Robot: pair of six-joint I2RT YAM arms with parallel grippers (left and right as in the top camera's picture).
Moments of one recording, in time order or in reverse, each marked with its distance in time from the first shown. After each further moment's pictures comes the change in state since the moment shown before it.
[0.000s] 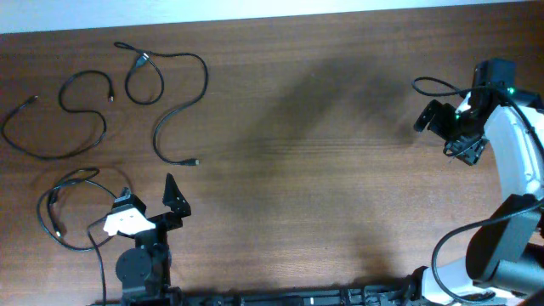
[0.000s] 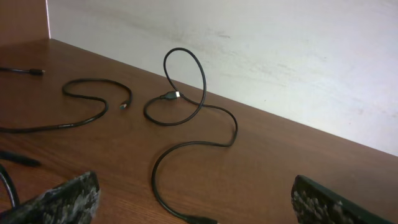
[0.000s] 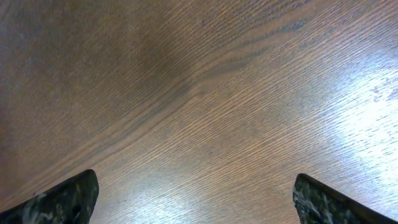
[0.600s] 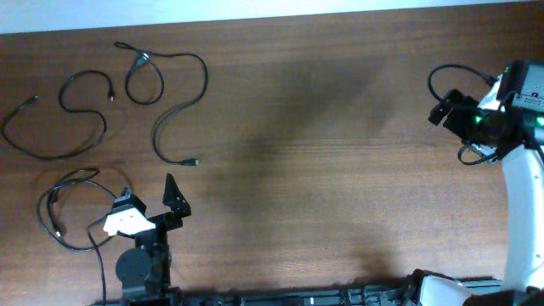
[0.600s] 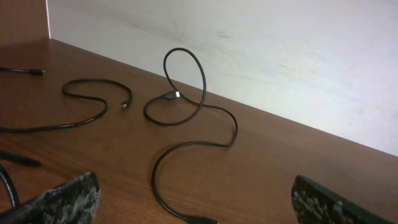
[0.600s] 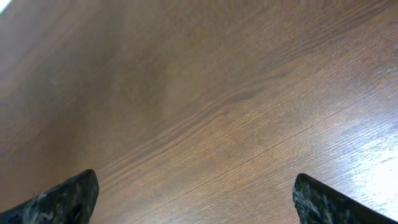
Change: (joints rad) left arm 0.000 0.000 0.000 0.000 0.000 0.000; right arm 0.000 -0.305 0.000 0.000 0.000 0.000
